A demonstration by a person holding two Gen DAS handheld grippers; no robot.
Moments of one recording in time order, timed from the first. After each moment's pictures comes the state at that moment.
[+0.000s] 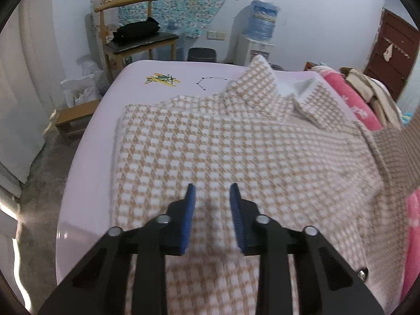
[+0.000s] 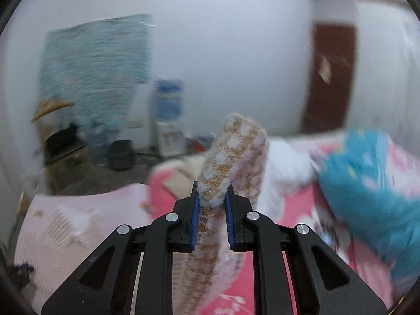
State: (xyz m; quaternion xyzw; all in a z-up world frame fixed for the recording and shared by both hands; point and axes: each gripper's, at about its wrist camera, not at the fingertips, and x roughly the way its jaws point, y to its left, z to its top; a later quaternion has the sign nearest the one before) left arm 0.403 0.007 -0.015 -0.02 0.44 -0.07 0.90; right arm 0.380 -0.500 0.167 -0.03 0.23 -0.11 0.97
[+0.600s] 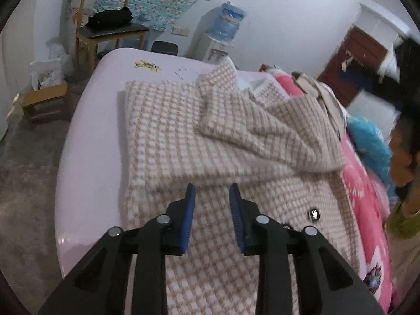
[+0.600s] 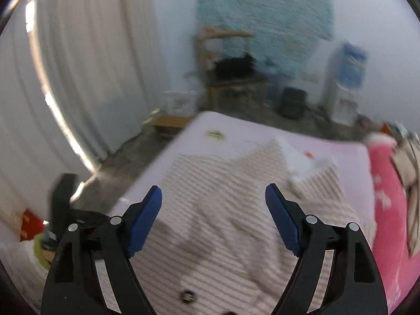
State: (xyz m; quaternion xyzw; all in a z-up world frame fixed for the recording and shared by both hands) left arm 0.340 0.072 0.003 -0.11 0.44 -0.20 0.87; right arm 0.413 -0.285 0.057 0.00 0.38 0.24 0.89
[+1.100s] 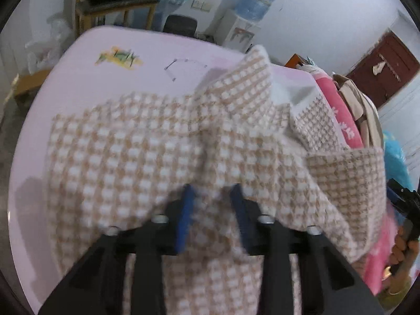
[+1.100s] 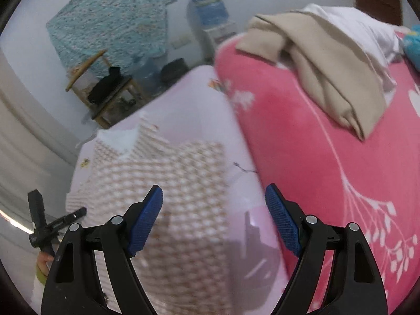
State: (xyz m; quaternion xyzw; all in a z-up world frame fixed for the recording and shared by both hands) left arm 0.500 -0.009 -0.036 -0.10 0.51 -0.15 0.84; right arm 0.436 -0.511 -0.054 0.21 0.46 0.02 0.86
